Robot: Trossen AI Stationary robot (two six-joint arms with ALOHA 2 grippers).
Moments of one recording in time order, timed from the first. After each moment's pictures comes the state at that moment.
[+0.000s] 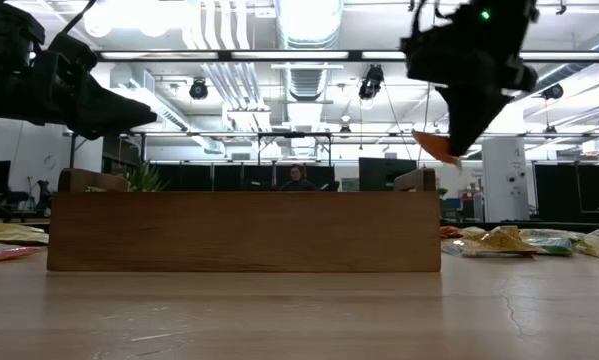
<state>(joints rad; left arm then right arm) 0.23 0.12 0.01 0.02 0.00 0.00 0.33 1.69 1.25 -1.15 0.47 1.17</state>
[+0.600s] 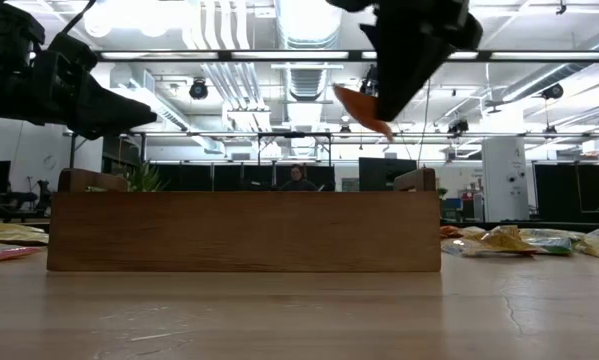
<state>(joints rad) 0.23 0.12 0.01 0.02 0.00 0.00 0.44 2.06 1.79 -1.28 0.52 1.12</state>
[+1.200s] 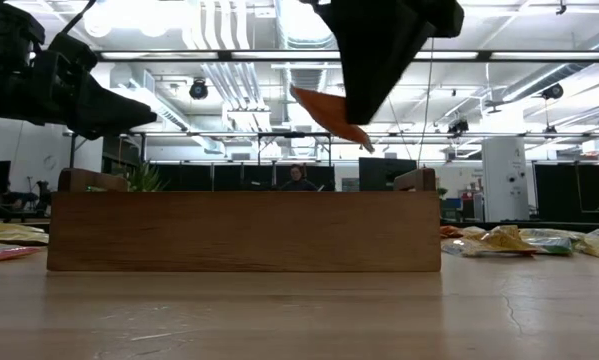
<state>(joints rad) 0.23 0.12 0.01 0.02 0.00 0.00 0.47 2.35 2.24 -1.50 0.39 1.15</state>
